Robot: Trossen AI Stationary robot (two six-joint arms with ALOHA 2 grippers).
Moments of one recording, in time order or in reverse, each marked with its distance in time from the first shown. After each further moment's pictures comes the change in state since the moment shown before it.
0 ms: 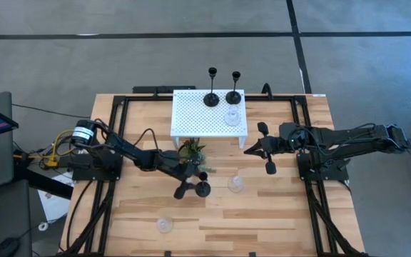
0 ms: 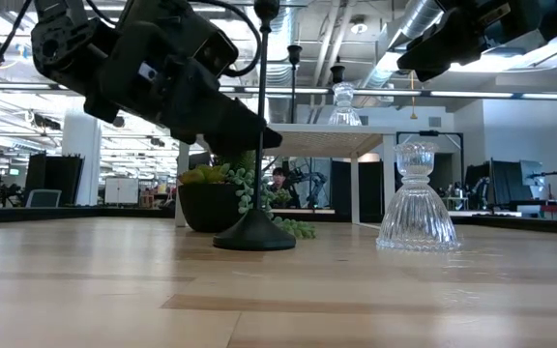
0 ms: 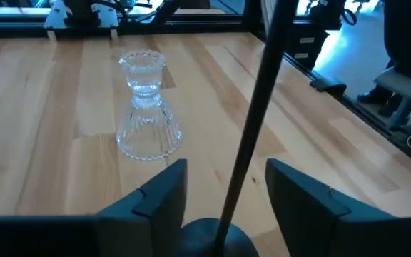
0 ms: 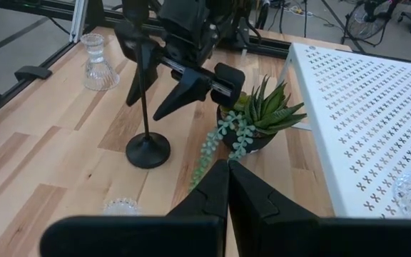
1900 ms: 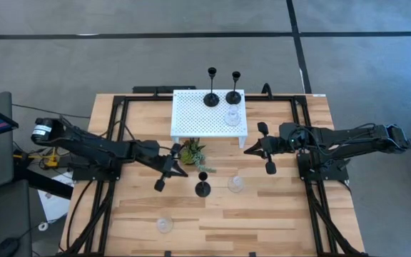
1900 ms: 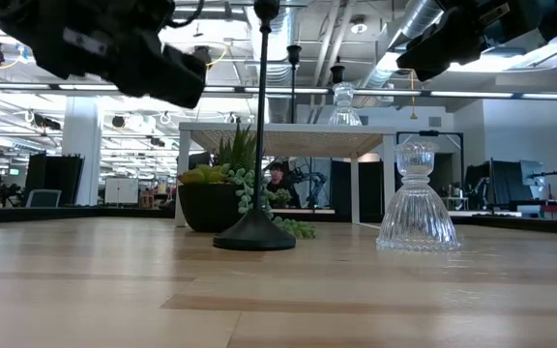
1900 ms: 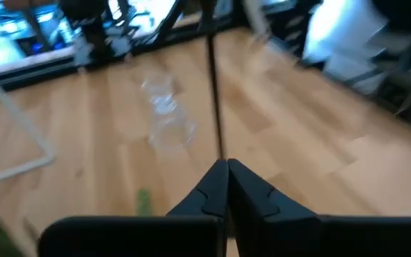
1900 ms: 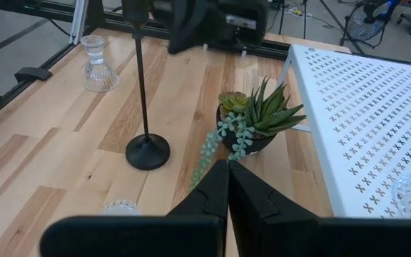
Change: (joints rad) left arm 0.044 -0.497 -0.134 -0.405 0.001 0.241; right arm 0.000 0.000 0.000 0.005 0.000 0.000
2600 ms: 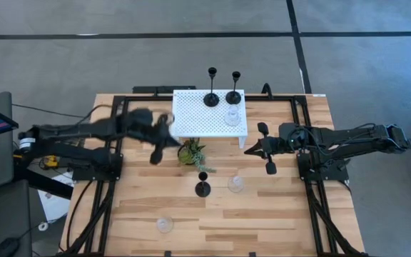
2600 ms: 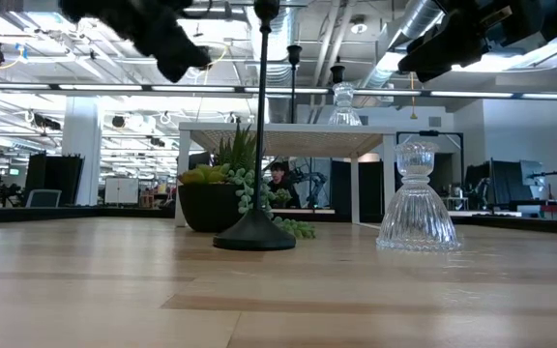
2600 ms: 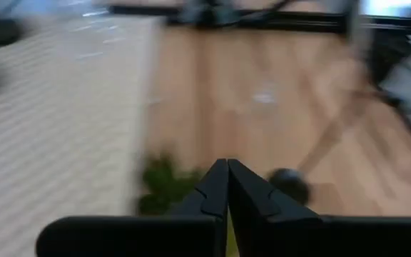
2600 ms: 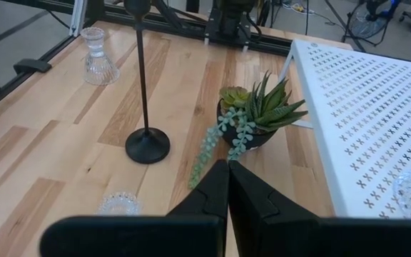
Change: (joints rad) left arm 0.313 -0.212 0.329 -0.703 0.041 -0.133; right arm 0.000 0.000 0.000 -0.016 0.001 -0.016
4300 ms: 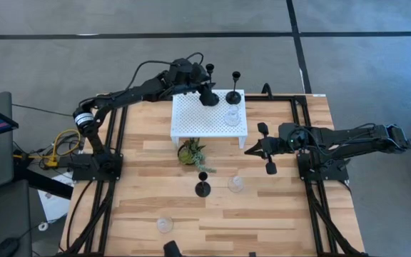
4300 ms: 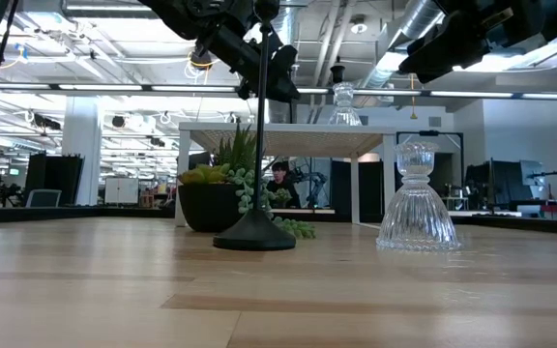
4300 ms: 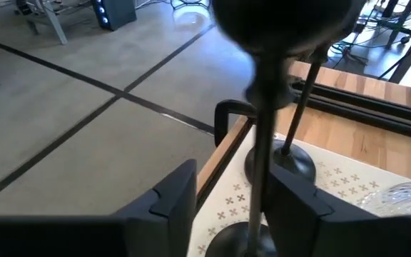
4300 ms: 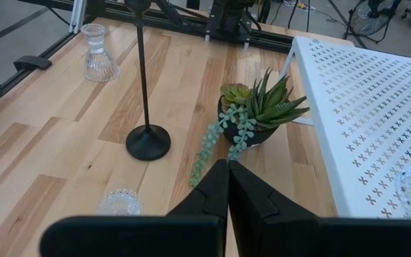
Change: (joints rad) left arm 0.318 0.729 0.686 0.186 -0.276 -0.049; right arm 0.000 0.000 0.000 -0.011 0.000 0.000
